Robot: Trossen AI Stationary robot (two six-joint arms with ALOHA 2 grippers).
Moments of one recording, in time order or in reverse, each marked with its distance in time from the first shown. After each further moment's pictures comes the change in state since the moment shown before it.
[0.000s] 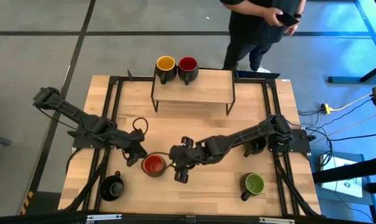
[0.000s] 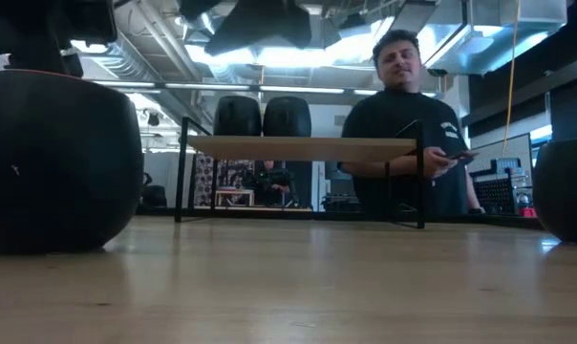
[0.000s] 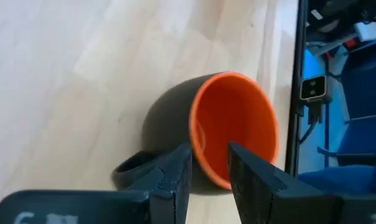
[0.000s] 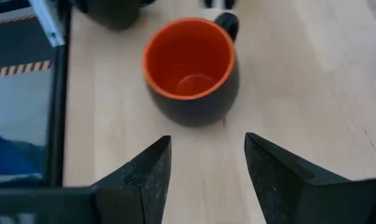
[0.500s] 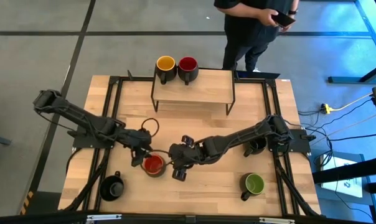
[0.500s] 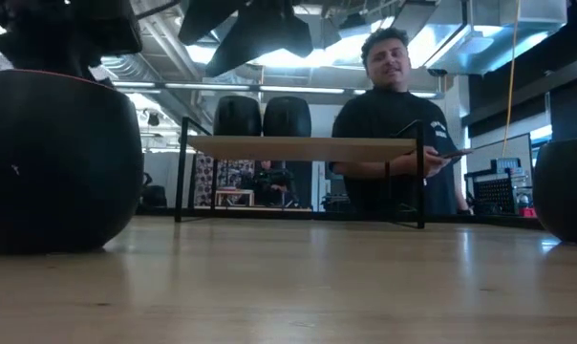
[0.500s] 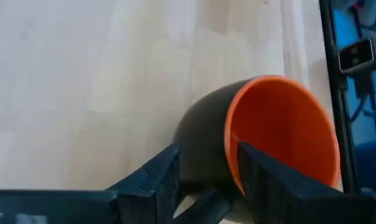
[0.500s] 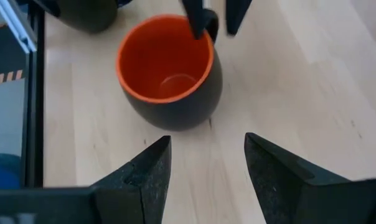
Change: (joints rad) left arm 0.108 0.146 0.000 0.077 0.075 0.327; right arm 0.000 0.025 0.000 -0.005 0.044 0.039
